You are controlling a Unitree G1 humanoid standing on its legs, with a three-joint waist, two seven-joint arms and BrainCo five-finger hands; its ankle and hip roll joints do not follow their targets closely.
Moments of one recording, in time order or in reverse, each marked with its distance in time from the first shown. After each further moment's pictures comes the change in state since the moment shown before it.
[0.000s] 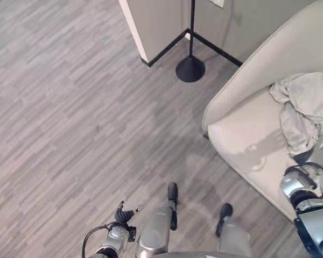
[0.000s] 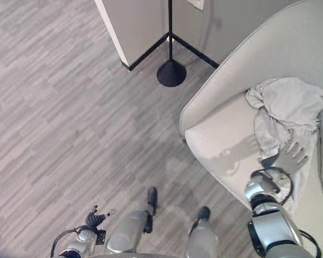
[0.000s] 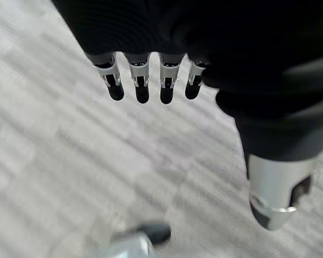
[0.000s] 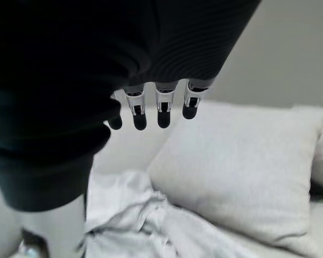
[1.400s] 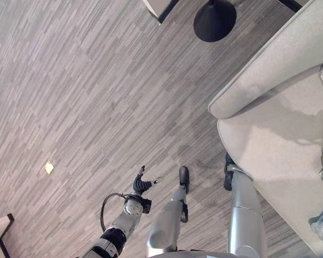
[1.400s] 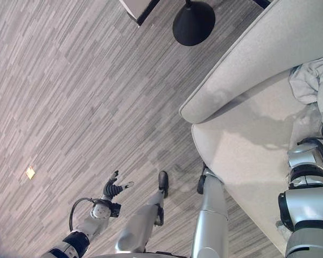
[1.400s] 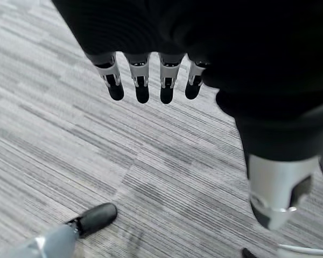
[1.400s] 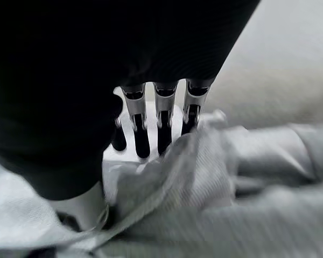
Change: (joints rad) left arm -0.065 -0.012 -0.112 -0.308 0.039 -0.037 0.024; right arm -0.265 -0.231 -0.081 0.086 0.360 -0.154 -0.024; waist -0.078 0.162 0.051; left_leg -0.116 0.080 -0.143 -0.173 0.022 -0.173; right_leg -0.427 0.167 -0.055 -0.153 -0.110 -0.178
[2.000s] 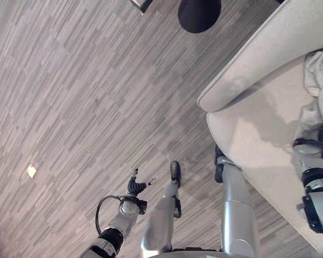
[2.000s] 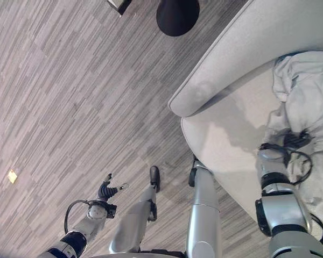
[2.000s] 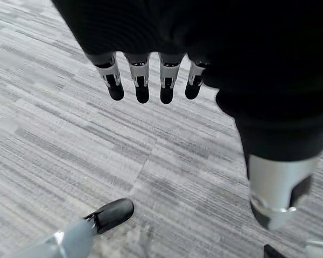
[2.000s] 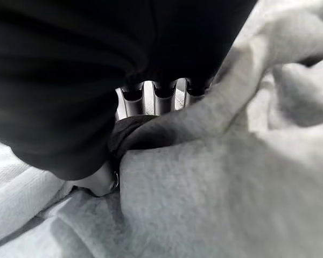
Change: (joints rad) left arm -0.002 0.021 0.042 0.043 0.001 0.025 0.041; right arm 0.140 0.275 -0.034 -0.094 0.324 -0.205 0.095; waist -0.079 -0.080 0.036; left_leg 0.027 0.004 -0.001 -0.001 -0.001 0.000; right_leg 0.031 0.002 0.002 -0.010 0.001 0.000
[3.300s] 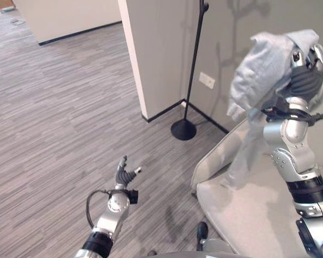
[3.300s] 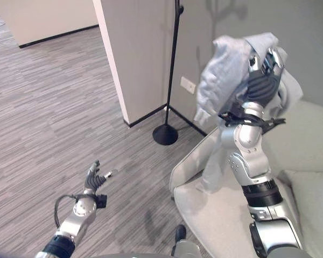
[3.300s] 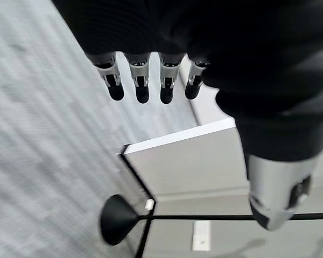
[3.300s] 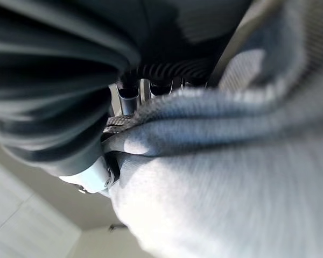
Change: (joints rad) left arm 0.083 0.082 0.151 -0.422 0.021 0.110 0.020; right arm 0.120 0.005 0.050 -1.275 0.174 -0.121 0.190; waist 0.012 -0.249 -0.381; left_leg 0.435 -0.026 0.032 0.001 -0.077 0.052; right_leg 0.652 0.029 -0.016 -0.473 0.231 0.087
